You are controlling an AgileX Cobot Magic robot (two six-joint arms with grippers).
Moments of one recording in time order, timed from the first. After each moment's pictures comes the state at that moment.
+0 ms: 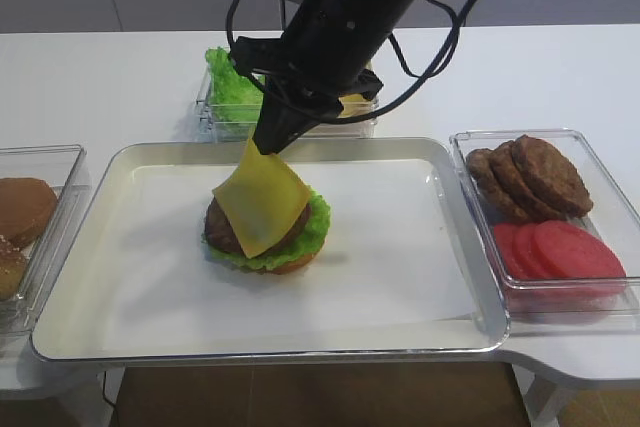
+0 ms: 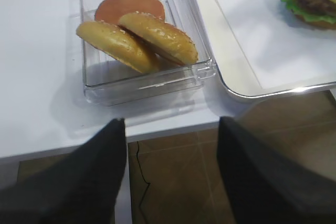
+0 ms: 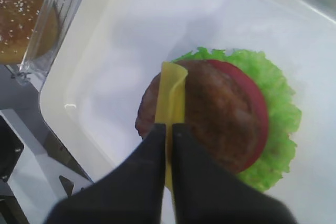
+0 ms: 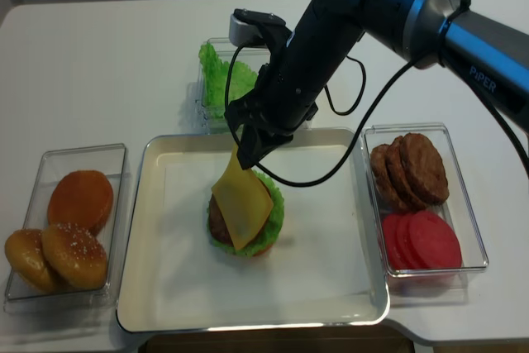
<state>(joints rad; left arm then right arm) -0.05 -0.02 -0.49 0.02 1.19 -0.01 0.54 1.97 -1.71 0.68 1.18 -0.27</state>
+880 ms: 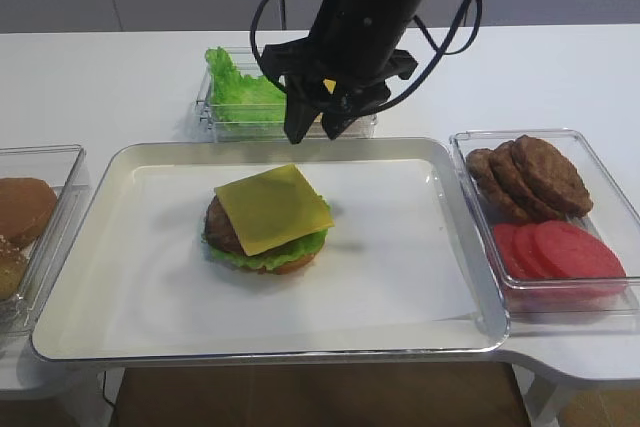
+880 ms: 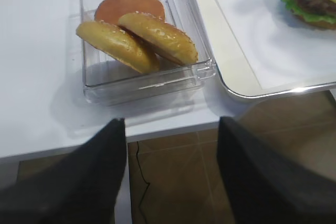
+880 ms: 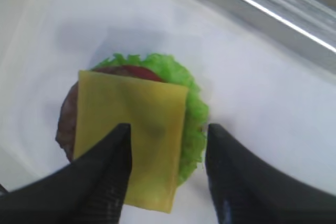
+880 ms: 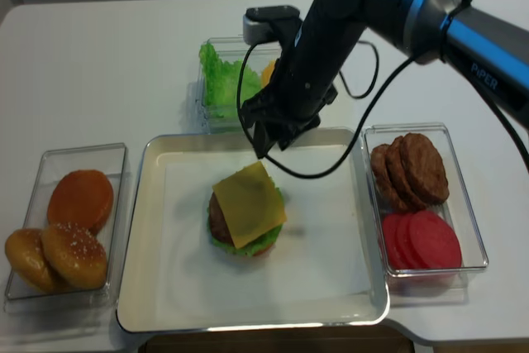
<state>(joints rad) -0.05 -0.02 -0.49 0.02 1.19 -0.01 0.54 1.97 -1.75 0.44 1.16 -0.13</state>
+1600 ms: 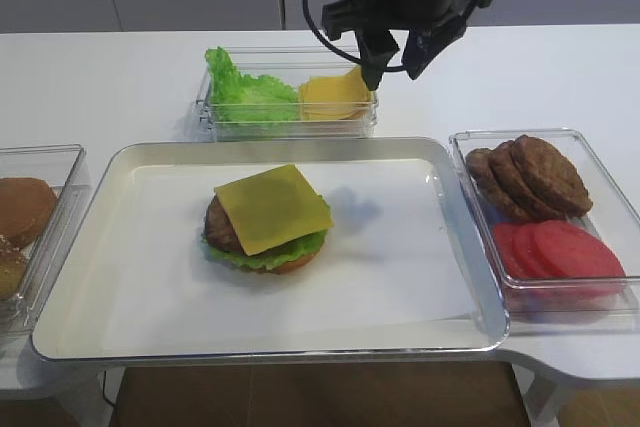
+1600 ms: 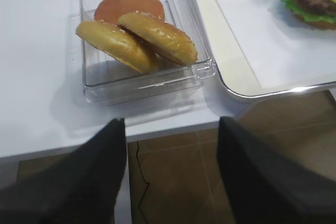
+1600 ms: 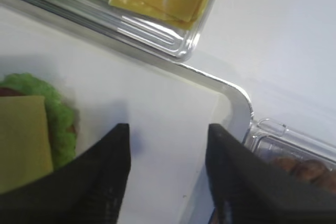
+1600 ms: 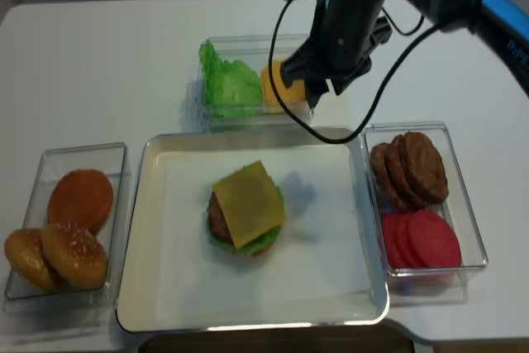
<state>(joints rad) -0.05 -0.02 -0.49 0.02 1.19 -0.01 0.53 1.91 -1.82 0.03 1.24 0.10</state>
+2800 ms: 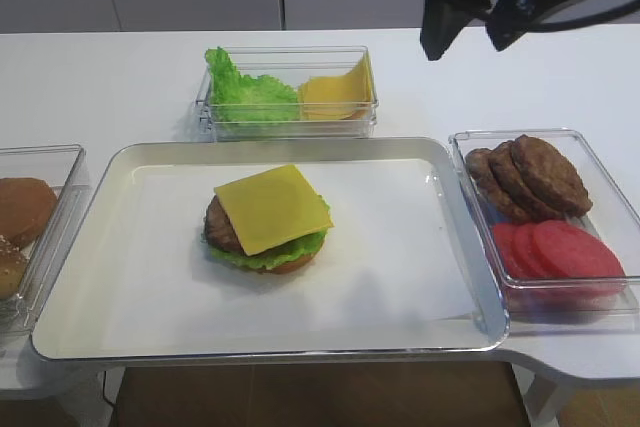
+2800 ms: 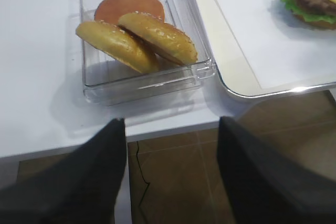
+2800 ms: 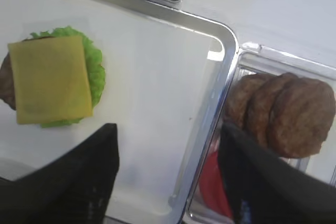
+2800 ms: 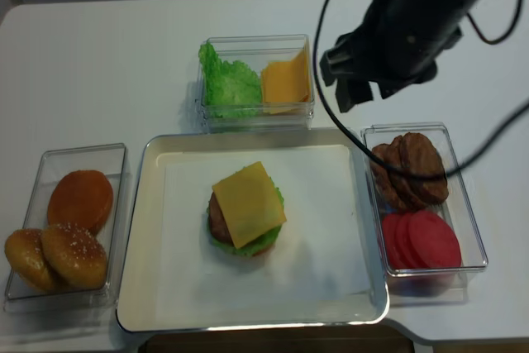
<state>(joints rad) -0.05 -0.02 -0.49 0.02 1.19 -0.01 0.53 1.54 -1.56 0.07 1.24 0.17</state>
